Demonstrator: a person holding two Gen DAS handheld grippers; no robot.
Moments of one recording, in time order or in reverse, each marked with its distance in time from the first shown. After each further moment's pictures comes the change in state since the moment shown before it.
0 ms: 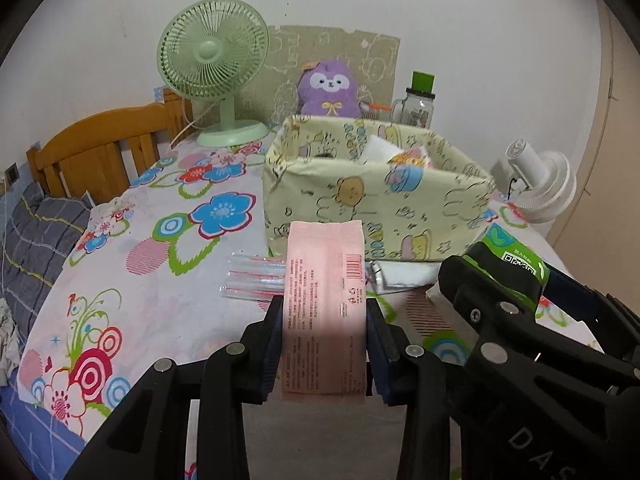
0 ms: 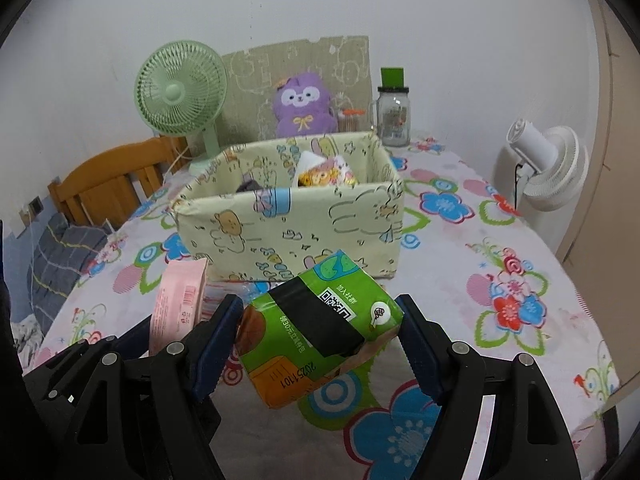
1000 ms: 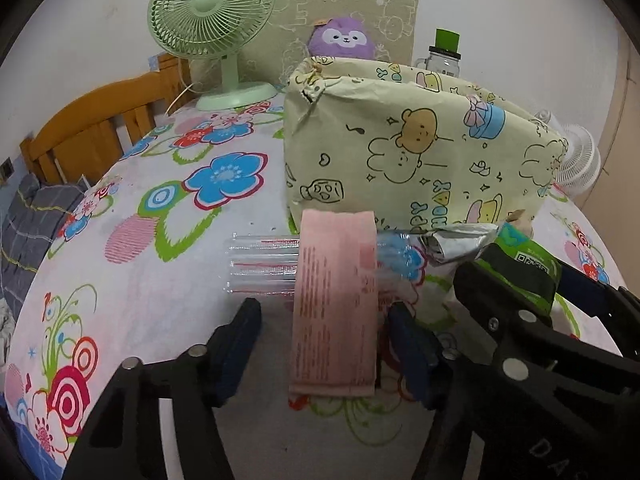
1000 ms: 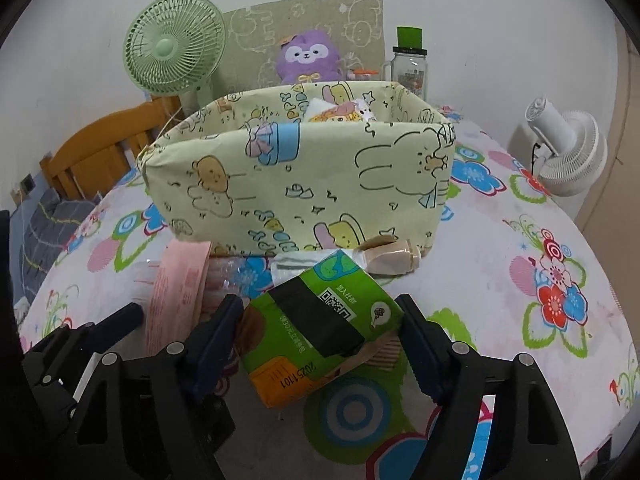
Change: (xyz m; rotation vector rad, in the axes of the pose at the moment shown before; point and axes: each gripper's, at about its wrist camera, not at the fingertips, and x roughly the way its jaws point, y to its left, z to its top) left arm 0.065 0.022 -0.007 0.022 0.114 0.039; right arm 0.066 0.009 -0.011 -0.019 0.122 -0.003
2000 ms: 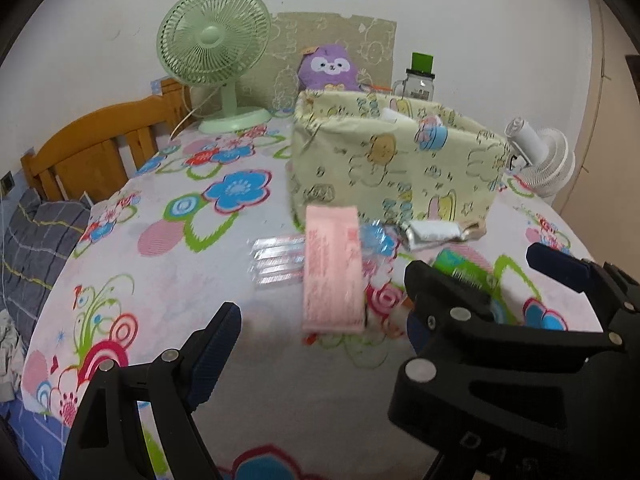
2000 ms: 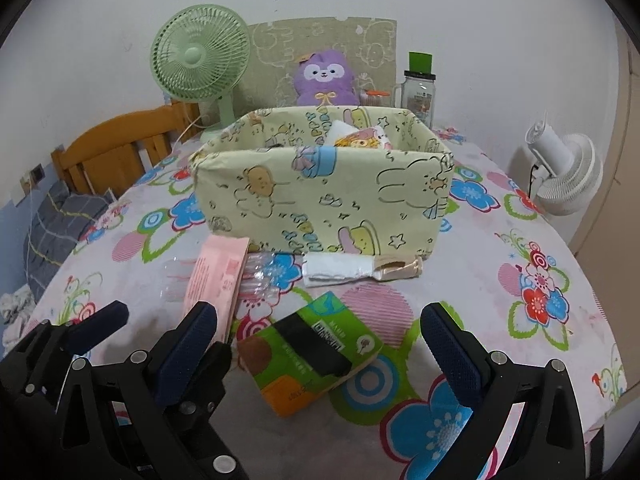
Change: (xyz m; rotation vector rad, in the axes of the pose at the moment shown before) left arm -0.053 0.014 -0.028 0.037 -0.066 -0.037; right arm -0.034 0.025 -0.015 -0.071 -0.039 -0.012
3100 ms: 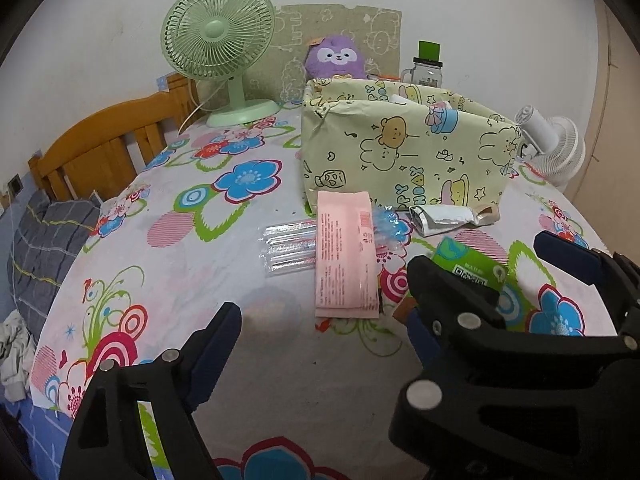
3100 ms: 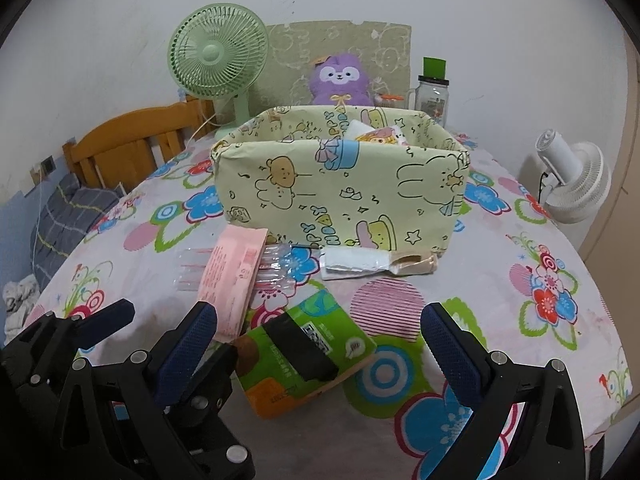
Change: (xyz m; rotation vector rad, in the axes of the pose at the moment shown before) left arm 0.003 -0.003 -0.002 0.016 0.019 0.043; right arm -0.001 0.005 -0.006 -0.021 -0.023 0.041
